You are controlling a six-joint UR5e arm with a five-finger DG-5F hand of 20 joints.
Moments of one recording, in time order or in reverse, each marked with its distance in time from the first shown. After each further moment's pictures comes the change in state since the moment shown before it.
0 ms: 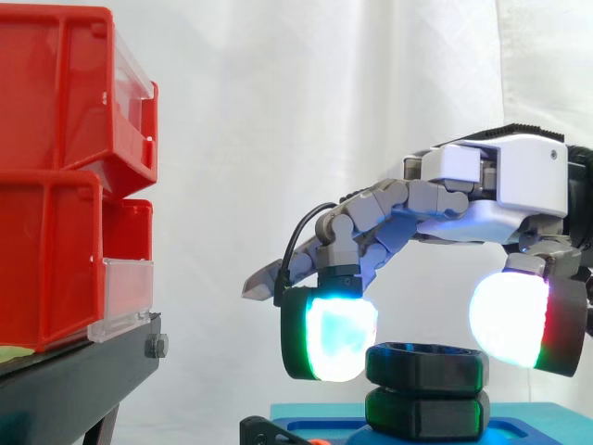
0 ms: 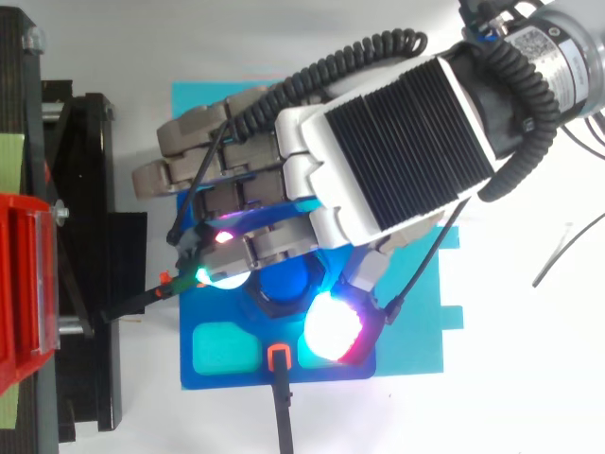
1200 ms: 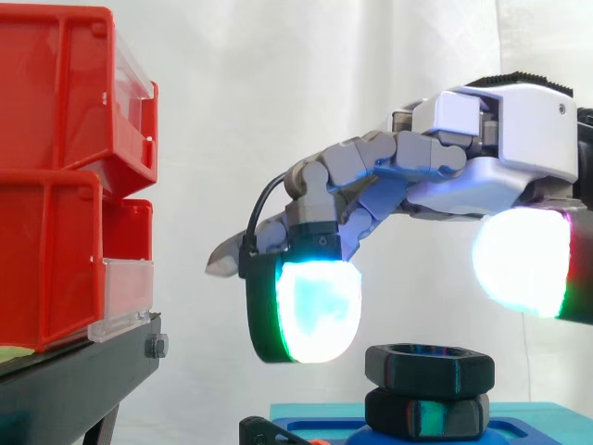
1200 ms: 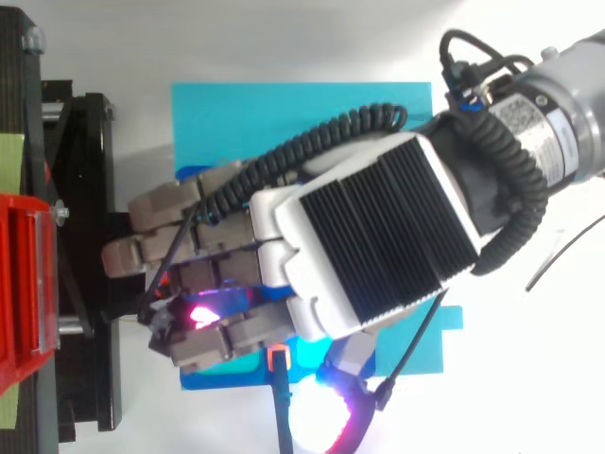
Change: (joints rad) arm 0.076 -0.001 0.030 -0.027 0.064 0.017
